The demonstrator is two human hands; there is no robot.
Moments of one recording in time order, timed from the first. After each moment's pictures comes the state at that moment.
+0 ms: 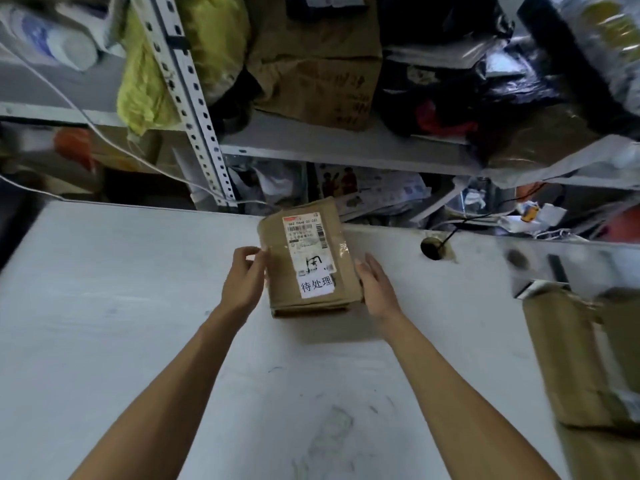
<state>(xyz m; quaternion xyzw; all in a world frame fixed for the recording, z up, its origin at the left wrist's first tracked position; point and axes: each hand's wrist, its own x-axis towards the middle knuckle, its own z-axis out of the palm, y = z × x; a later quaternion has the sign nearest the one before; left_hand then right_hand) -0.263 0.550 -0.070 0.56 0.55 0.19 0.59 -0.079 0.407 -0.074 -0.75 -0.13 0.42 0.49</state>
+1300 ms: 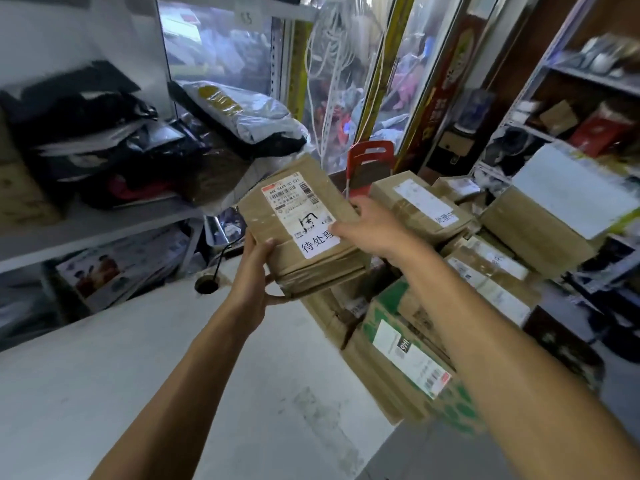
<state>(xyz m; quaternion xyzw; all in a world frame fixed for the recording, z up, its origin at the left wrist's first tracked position) -0.021 0.256 0.096 0.55 0.19 0.05 0.81 0.072 0.088 0.192 -0.93 -0.15 0.10 0.33</state>
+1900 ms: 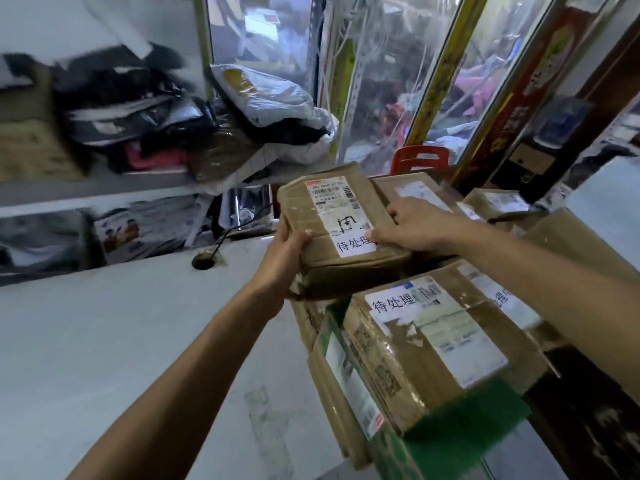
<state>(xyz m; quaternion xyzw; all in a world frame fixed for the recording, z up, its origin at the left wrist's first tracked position) 0.036 0.131 0.109 0.60 0.22 0.09 0.76 0.187 -0.029 0.190 -0.93 -0.30 0.17 0.10</state>
